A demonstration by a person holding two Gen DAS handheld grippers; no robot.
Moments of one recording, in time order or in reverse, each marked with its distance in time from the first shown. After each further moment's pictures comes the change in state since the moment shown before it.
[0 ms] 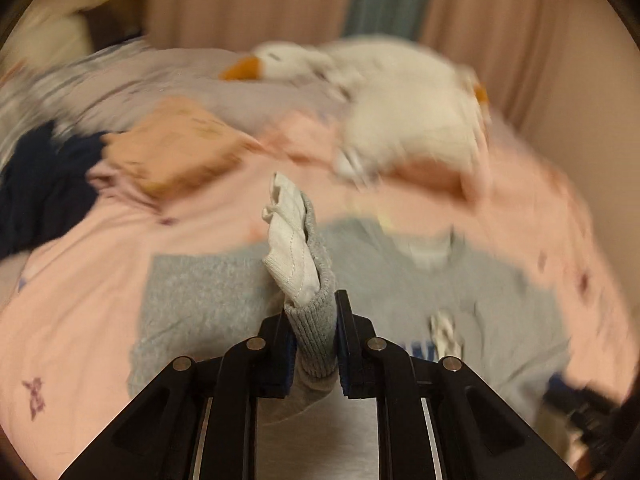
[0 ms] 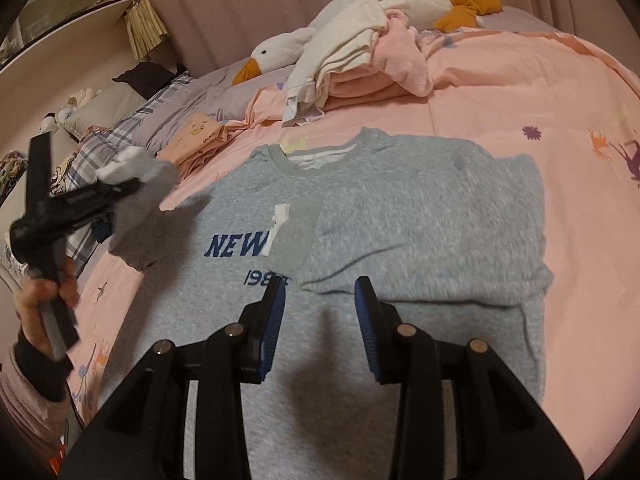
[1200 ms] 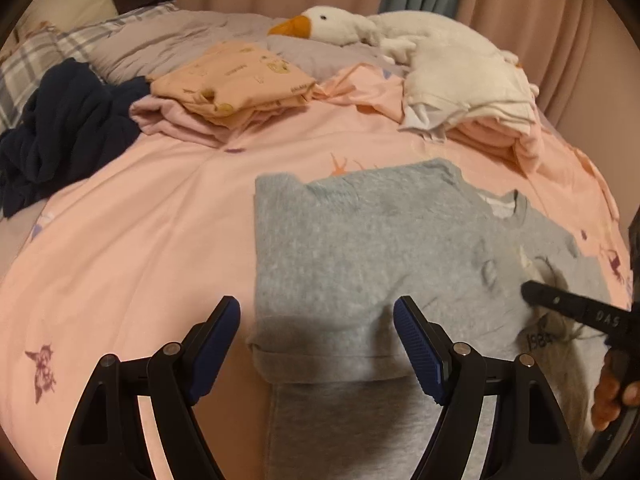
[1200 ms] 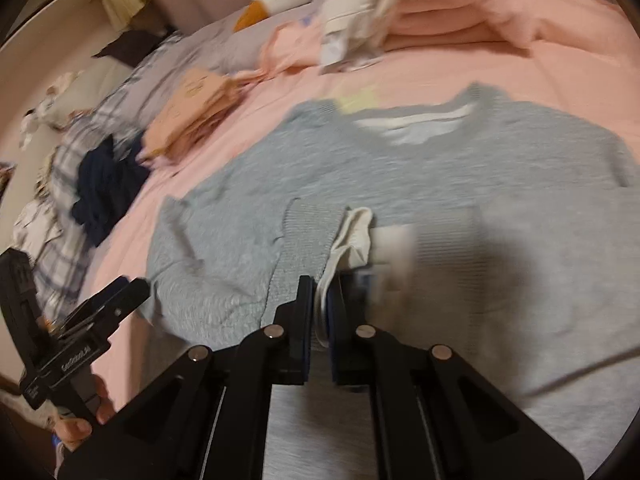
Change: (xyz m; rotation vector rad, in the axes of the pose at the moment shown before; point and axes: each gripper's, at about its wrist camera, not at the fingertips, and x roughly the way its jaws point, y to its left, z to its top) left arm 0.002 0.090 -0.055 -0.117 0.071 0.009; right arm 0.125 0.072 0.053 0.055 0.199 0.021
